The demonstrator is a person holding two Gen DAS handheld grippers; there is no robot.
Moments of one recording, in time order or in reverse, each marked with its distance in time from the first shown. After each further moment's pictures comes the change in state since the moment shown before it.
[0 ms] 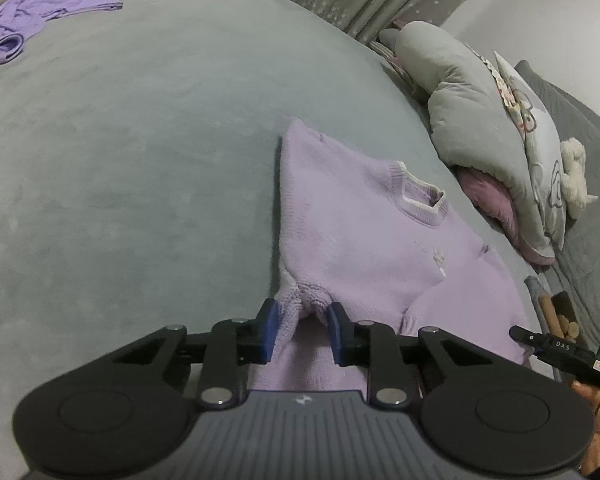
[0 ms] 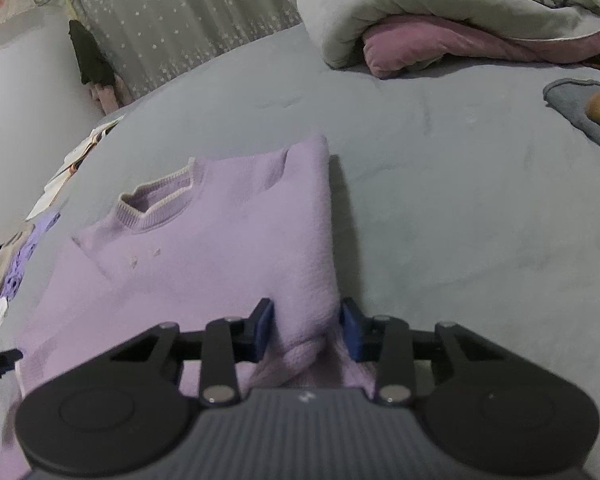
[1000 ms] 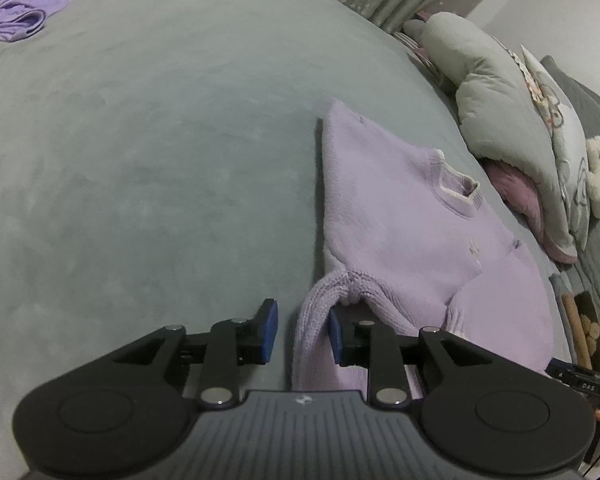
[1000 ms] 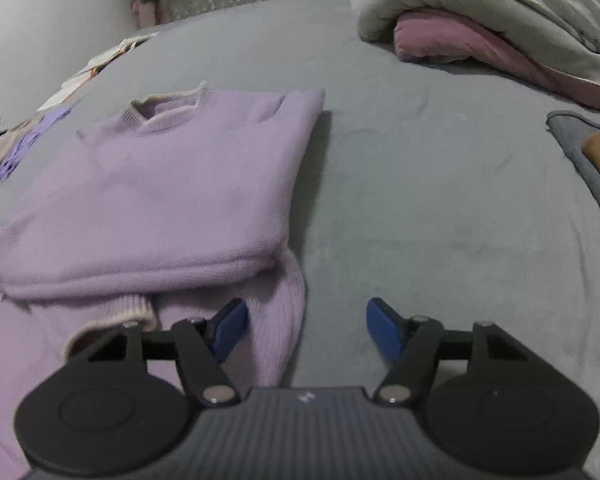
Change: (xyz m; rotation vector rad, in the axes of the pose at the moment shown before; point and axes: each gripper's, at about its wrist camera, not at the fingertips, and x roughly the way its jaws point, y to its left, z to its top) left arm 0.016 0.022 -0.007 -0.023 0.029 0.067; right arm -0.017 -0.025 -0.020 -0.267 0.092 -0.053
